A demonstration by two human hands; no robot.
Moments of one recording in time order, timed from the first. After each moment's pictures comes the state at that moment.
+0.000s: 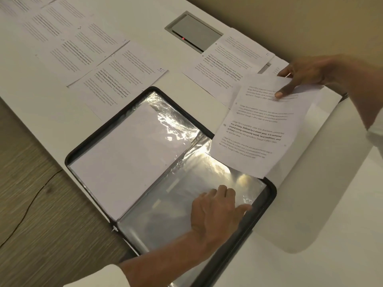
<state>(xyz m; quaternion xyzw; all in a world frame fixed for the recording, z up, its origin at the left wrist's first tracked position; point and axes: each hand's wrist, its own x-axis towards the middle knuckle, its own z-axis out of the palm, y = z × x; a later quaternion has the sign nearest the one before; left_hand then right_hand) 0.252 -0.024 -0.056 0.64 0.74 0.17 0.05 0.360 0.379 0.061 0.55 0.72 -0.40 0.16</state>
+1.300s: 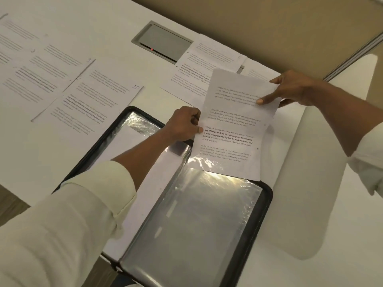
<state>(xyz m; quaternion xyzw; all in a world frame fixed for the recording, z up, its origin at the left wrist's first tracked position) 0.082 0.220 -0.059 0.56 0.65 0.20 0.46 0.382 0.365 0.038 0.63 0.60 -0.50 0.00</state>
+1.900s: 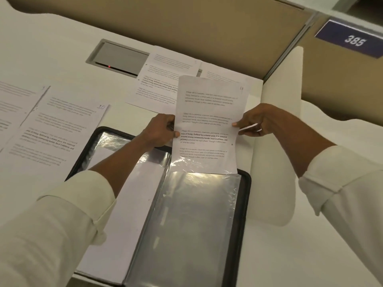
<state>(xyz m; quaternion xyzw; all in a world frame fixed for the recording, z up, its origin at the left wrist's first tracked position) 0.079 0.231 -0.052 0.61 0.58 0.19 0.51 0.396 0.272 0.022 0.79 0.31 -0.54 -0.03</state>
